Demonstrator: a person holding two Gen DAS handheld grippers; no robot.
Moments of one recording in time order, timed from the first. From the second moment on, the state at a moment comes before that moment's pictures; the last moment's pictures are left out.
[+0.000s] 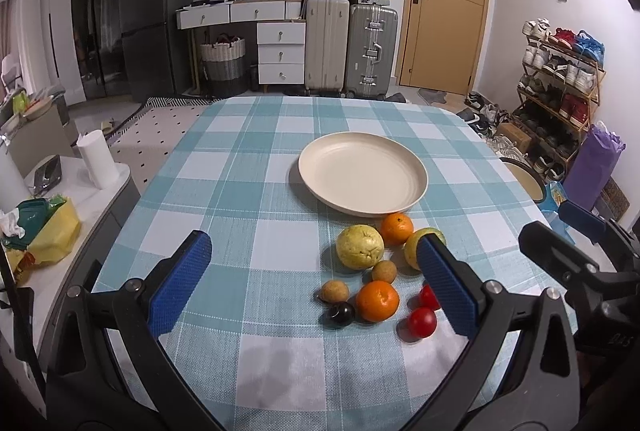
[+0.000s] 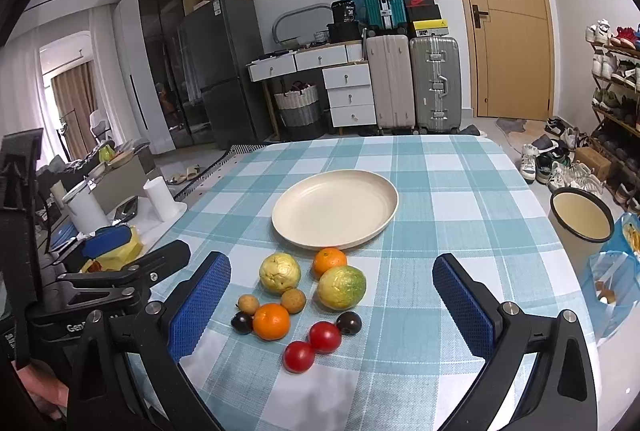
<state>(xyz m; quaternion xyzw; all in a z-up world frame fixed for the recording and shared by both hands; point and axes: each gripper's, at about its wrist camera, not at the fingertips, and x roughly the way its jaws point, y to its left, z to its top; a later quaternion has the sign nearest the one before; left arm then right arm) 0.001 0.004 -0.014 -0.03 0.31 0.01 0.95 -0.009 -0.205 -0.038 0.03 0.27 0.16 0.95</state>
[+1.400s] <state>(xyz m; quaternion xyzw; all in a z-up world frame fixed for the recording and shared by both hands) 0.006 0.017 -0.022 -0.03 0.31 0.01 0.95 -0.005 -0.203 -0.033 0.02 0.27 0.16 0.95</state>
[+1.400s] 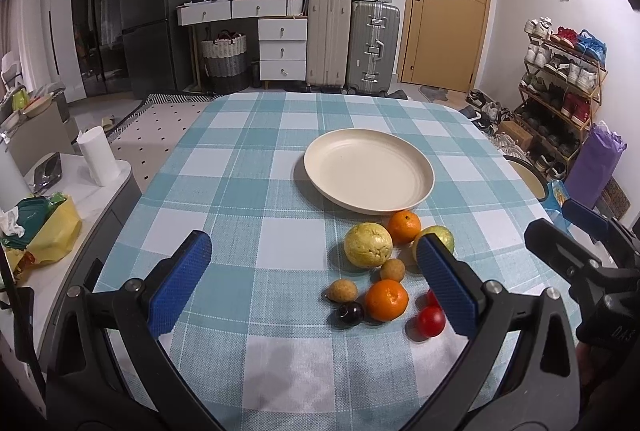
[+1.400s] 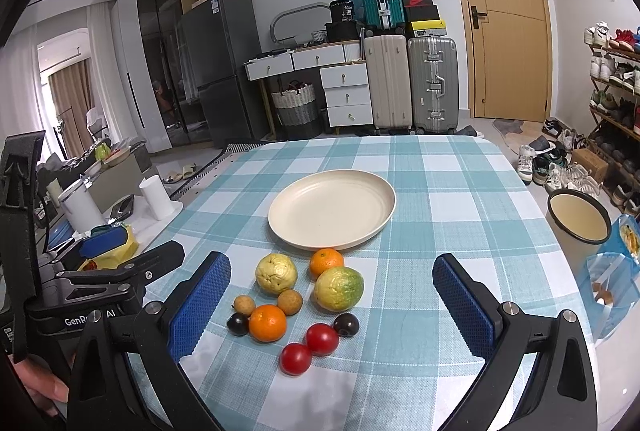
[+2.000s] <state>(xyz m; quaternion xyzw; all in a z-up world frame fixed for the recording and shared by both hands) 0.064 0.023 -0.061 -0.05 0.36 -0.05 0.93 0.020 -0.209 -0.057 0.03 0.30 0.15 0.94</state>
